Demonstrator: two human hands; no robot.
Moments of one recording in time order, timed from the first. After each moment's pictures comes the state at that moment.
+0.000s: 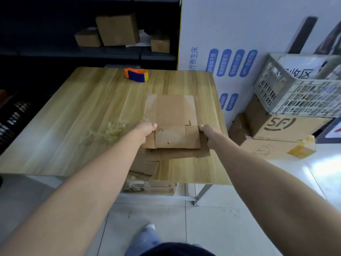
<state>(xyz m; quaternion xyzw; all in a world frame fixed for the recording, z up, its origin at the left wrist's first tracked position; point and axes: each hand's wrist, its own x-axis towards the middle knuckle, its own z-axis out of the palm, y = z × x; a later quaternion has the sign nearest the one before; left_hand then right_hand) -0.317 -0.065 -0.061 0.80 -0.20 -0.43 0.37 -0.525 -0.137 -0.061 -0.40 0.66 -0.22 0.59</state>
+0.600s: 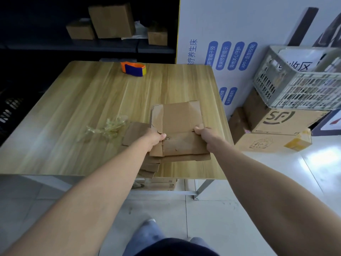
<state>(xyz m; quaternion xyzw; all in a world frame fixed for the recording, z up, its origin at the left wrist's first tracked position) -0.328 -0.056 -0.106 0.80 -0.26 -0.46 0.29 -0.520 -0.123 -0.091 -0.41 0.66 -0.20 0.60</state>
